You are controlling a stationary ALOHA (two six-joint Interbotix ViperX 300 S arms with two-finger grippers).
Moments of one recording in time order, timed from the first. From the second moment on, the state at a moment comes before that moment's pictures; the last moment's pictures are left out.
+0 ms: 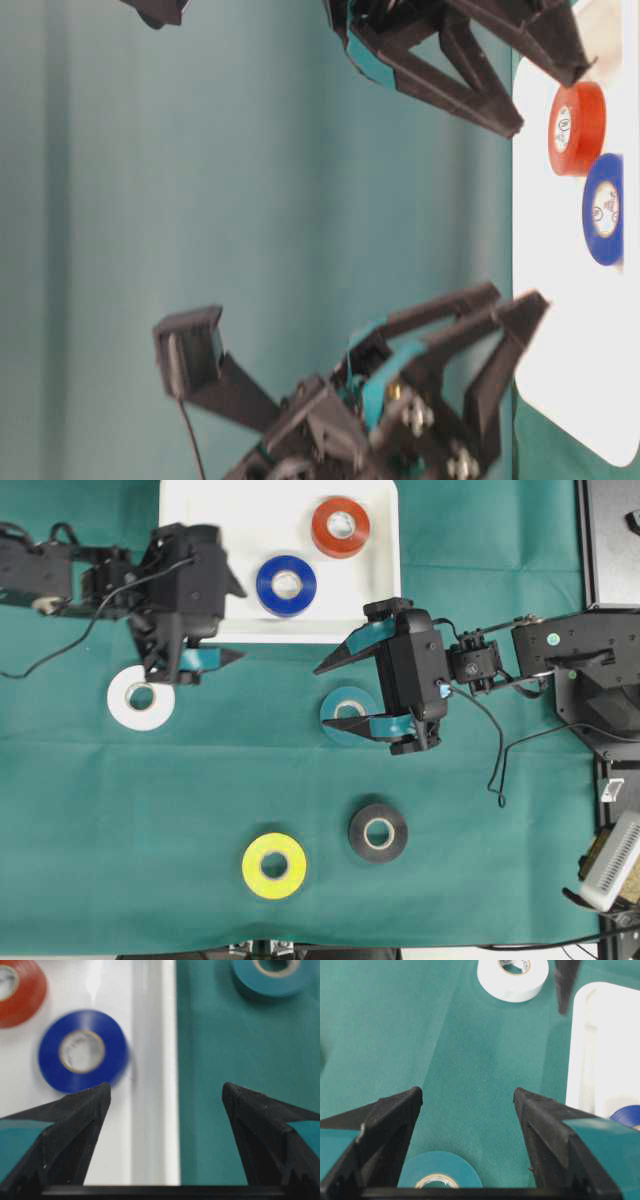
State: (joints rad) left arm 0.08 -0.07 0.66 -0.02 0.12 0.19; right arm 0.06 -0.19 0.90 -0.31 -0.20 0.31
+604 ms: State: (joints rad) left arm -0.04 -0.19 0.82 -0.02 0.06 0.11; right arm 0.06 -0.19 0.90 -0.31 -0.20 0.31
